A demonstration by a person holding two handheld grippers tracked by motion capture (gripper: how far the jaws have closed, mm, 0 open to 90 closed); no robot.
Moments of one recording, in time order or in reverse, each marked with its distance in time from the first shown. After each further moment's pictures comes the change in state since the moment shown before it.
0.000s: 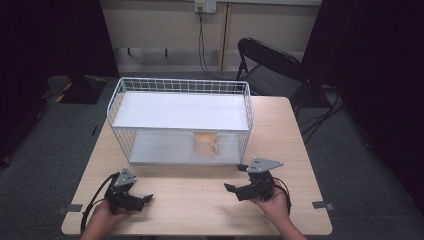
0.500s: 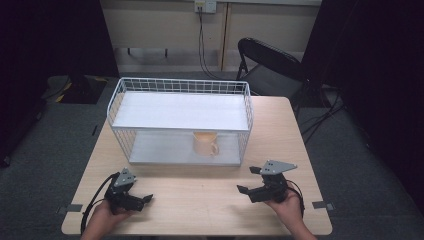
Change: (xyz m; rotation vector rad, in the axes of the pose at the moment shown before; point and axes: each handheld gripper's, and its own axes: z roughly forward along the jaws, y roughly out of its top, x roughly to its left) left arm 0.000 0.000 0.000 0.000 0.000 0.000; right arm -0.017 -0.019 -0.026 0.017 -0.021 0.026
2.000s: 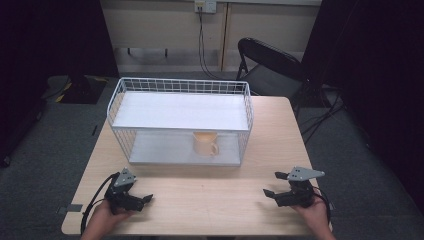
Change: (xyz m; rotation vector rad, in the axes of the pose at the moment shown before) left arm 0.000 0.000 0.000 0.000 0.000 0.000; right arm -0.044 -0.054 -0.045 0.032 -0.078 0.002
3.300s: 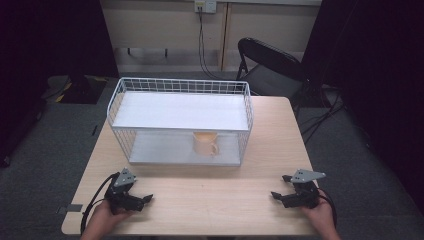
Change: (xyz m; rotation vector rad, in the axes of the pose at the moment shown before) left arm 0.000 0.000 0.000 0.000 0.000 0.000; right arm -0.023 -0.028 0.002 0.120 -0.053 -0.023
